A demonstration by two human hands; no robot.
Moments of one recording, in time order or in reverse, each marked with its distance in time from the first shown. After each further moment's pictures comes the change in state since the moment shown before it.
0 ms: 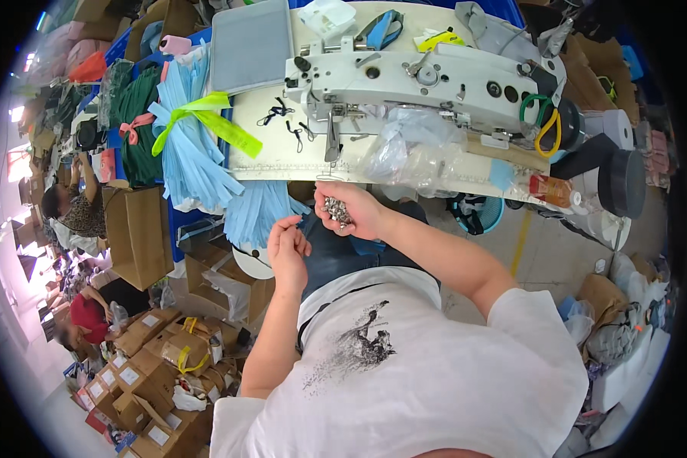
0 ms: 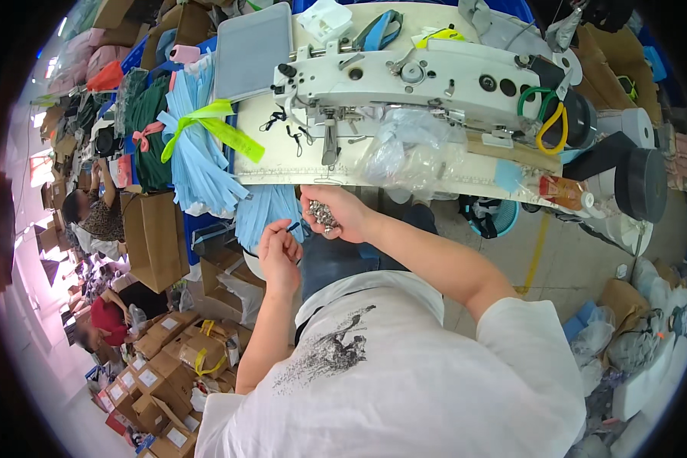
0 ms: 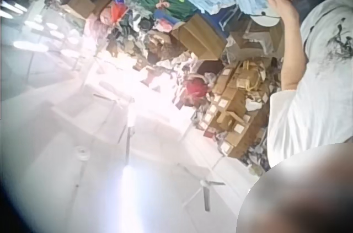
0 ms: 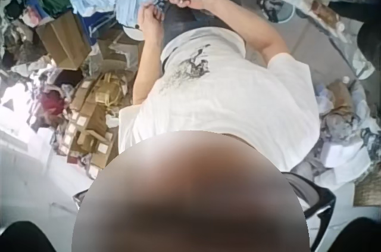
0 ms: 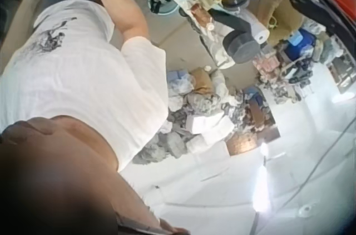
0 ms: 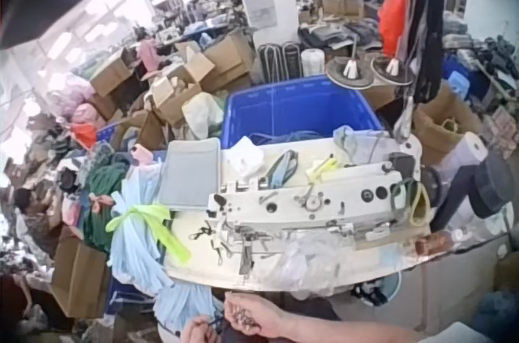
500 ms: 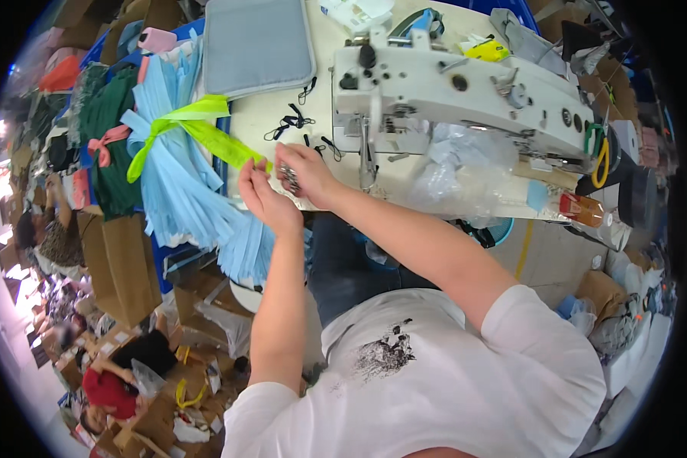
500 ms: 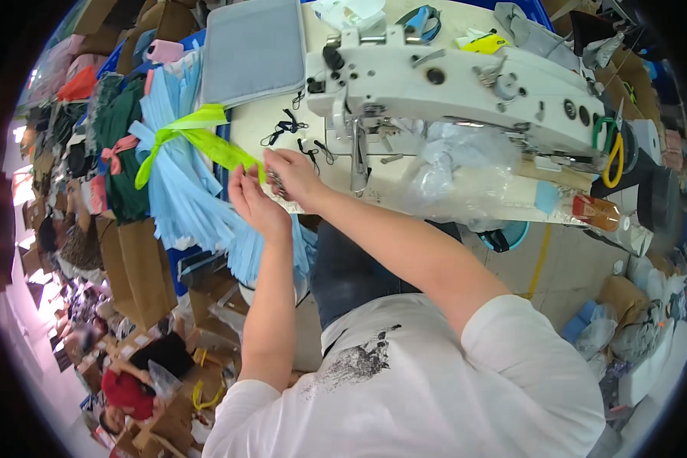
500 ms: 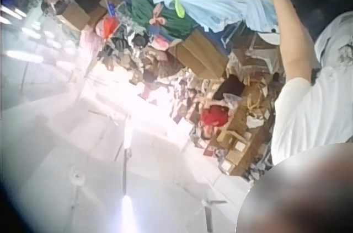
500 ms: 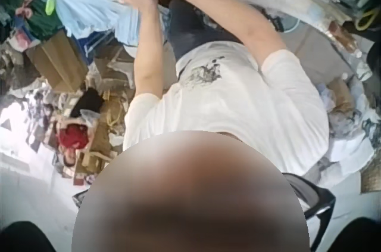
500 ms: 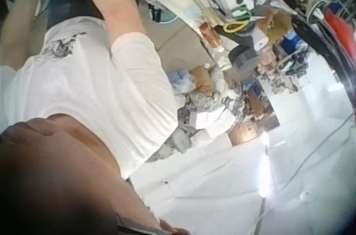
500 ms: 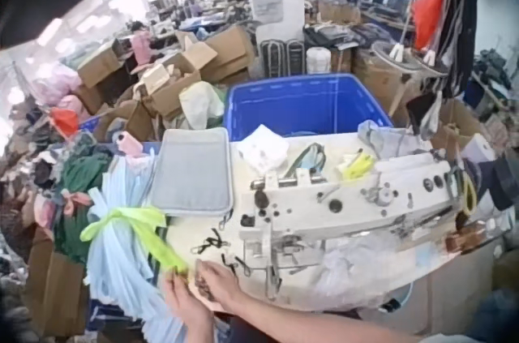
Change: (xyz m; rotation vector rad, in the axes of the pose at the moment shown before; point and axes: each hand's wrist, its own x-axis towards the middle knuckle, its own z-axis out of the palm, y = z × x) left_hand 0.226 -0.026 -0.016 0.023 0.232 0.634; right_hand 0.214 -0.017 -0.027 -0.156 0.275 -0.298
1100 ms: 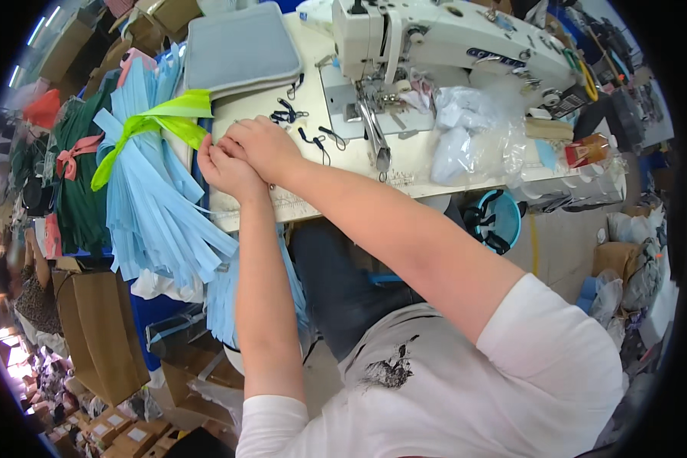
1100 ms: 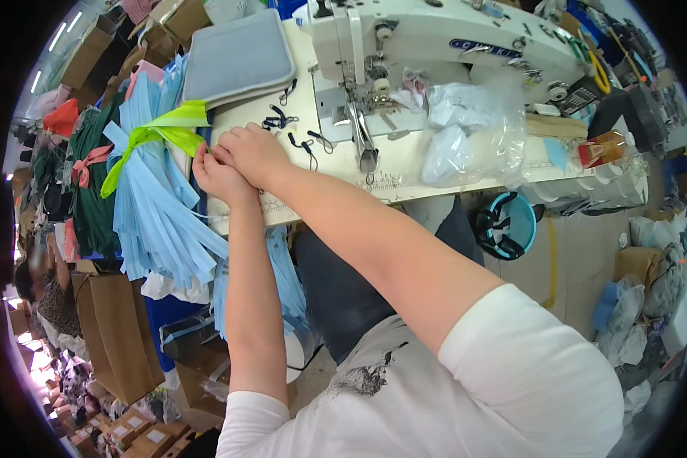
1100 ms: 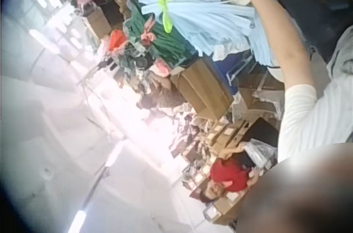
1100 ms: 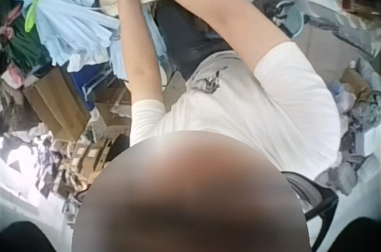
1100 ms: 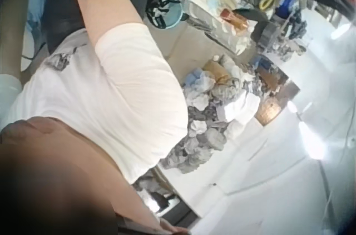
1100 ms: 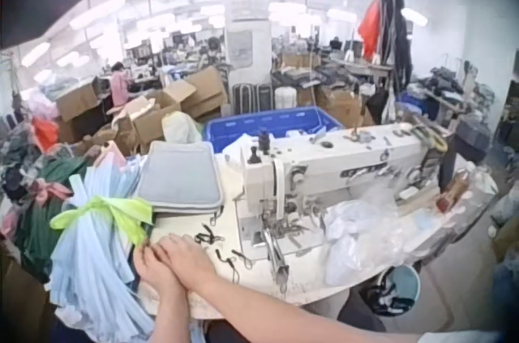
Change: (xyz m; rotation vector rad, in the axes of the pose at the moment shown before) left_hand 0.102 -0.073 -0.009 -0.342 -0.064 0.088; right_hand 0.102 0.042 0.006 -1.511 0.442 -1.281
